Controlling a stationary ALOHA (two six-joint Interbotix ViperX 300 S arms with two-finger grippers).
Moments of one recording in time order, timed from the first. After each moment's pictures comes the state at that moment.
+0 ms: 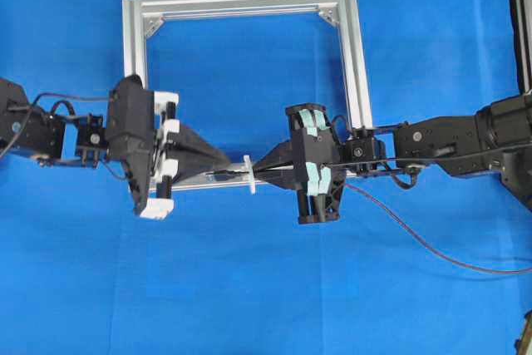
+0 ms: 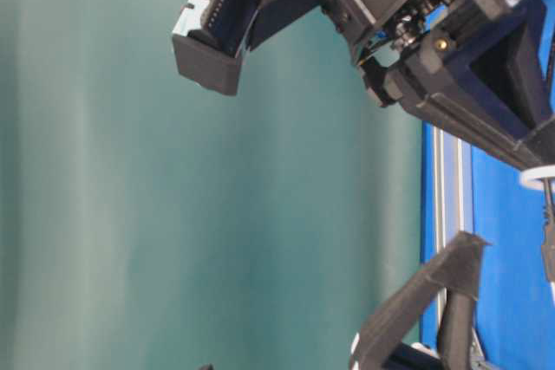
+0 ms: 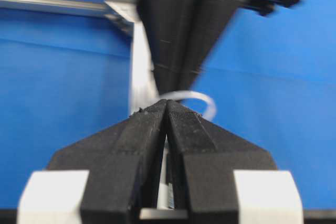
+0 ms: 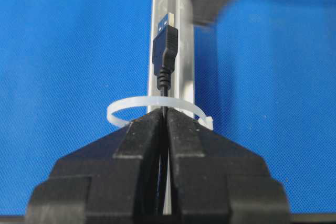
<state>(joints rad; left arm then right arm) -0.12 0.05 0.95 -0.08 -0.74 -0.13 0.09 0.13 0.74 0.06 -0.38 0.04</state>
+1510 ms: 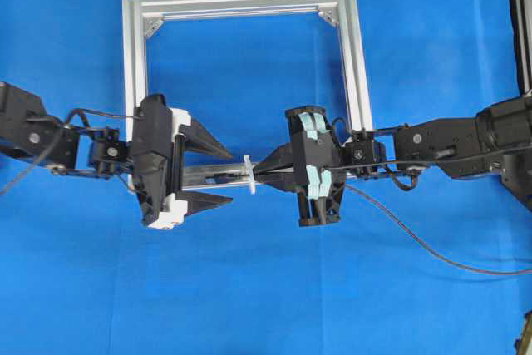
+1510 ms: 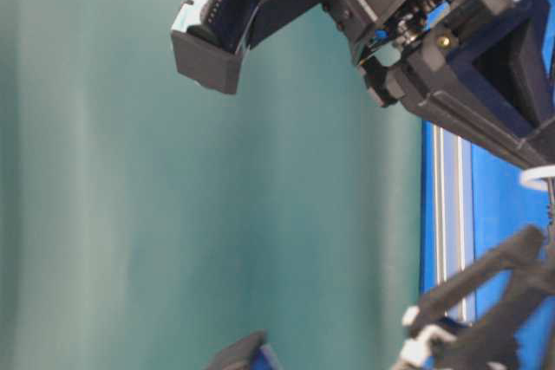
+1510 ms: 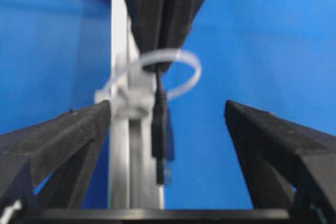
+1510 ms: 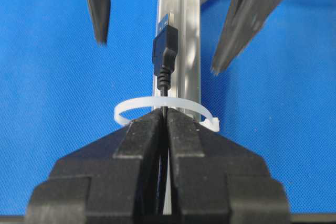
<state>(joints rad) -0.13 0.14 0.90 -0.08 -0.64 -0.13 0.10 0.13 0.74 0.06 -0.38 0.04</state>
